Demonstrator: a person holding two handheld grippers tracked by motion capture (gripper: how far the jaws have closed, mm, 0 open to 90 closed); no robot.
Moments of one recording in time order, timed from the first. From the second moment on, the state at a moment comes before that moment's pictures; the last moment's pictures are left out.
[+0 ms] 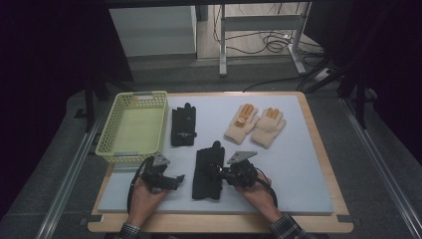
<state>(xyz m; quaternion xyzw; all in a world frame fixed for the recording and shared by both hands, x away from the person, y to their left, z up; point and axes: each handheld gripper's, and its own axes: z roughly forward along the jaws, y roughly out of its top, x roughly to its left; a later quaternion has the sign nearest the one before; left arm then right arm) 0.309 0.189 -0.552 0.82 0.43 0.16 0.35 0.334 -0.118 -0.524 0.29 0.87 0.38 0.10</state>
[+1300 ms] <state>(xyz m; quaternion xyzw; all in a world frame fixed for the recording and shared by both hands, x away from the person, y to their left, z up) 0.309 0.189 -0.552 0.82 0.43 0.16 0.35 0.500 0.002 -0.530 0.27 0.89 0.36 0.06</state>
